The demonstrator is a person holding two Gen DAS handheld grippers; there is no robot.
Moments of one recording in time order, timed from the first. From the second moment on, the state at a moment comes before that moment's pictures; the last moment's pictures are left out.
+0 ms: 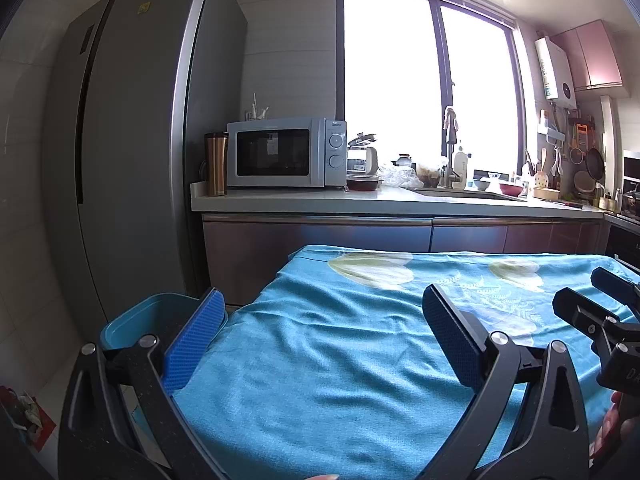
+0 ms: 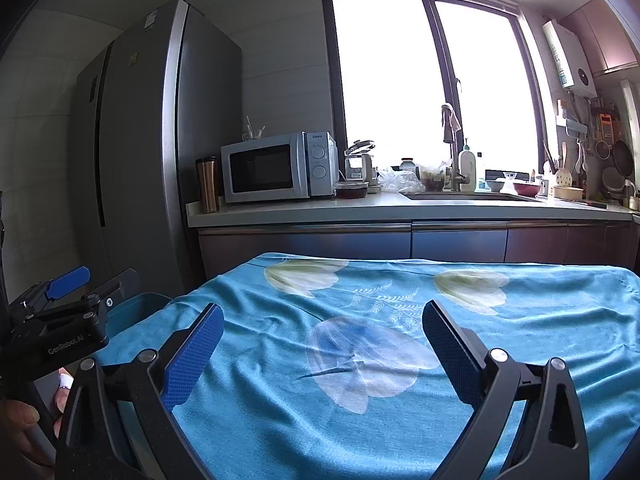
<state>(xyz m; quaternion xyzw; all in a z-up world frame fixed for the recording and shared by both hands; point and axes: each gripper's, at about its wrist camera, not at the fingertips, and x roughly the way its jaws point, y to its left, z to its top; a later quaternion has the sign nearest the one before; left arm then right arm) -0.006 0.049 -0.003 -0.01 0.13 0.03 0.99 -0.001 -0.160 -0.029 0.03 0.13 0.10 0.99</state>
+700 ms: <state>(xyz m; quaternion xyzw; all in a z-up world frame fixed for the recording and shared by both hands) -0.003 0.045 -0.004 -0.01 0.12 0.02 0.99 0.000 -0.162 -0.029 0.04 0.13 0.09 0.99</state>
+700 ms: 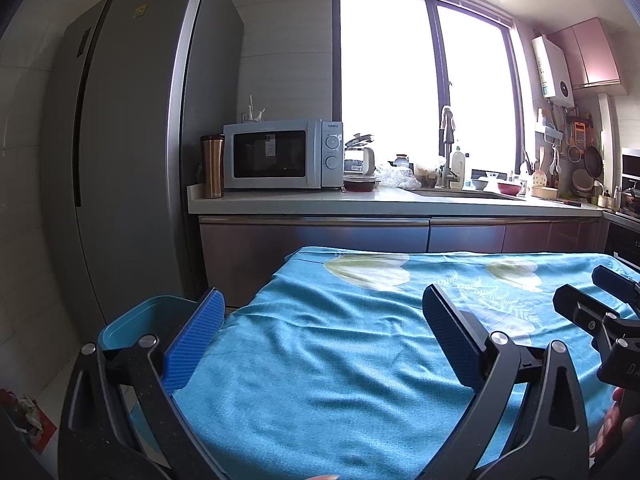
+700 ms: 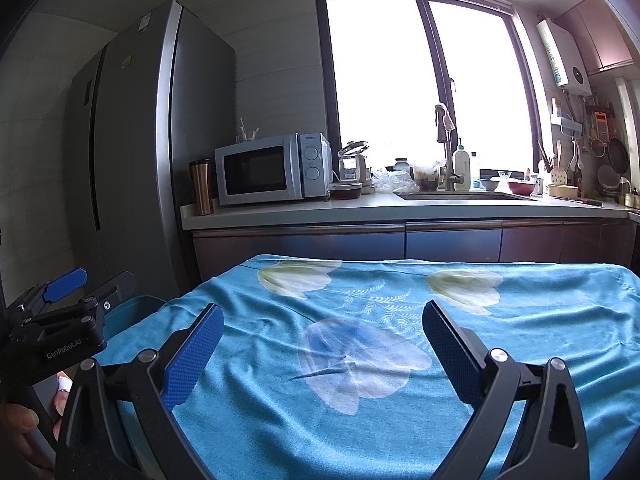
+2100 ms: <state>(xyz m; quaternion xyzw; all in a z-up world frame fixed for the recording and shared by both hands) 0.000 0.039 -0.008 -0.01 0.13 0.02 0.99 0.003 -0.167 -0.031 0.04 0.13 0.09 0.99</state>
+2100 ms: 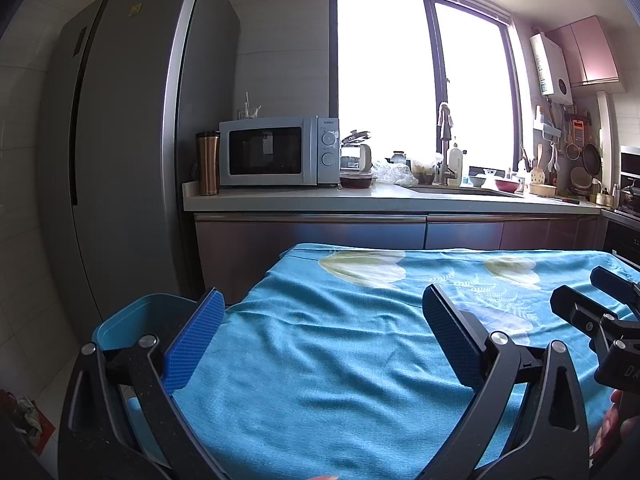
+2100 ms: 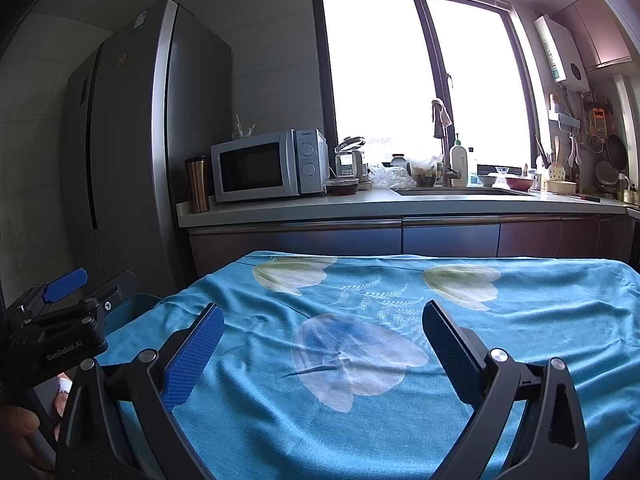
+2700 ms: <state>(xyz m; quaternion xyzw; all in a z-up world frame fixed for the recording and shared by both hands) 0.002 0.037 -0.010 -0.01 0.13 0.02 0.99 0.004 -0.167 -0.032 0.04 0.14 0.08 0.99</state>
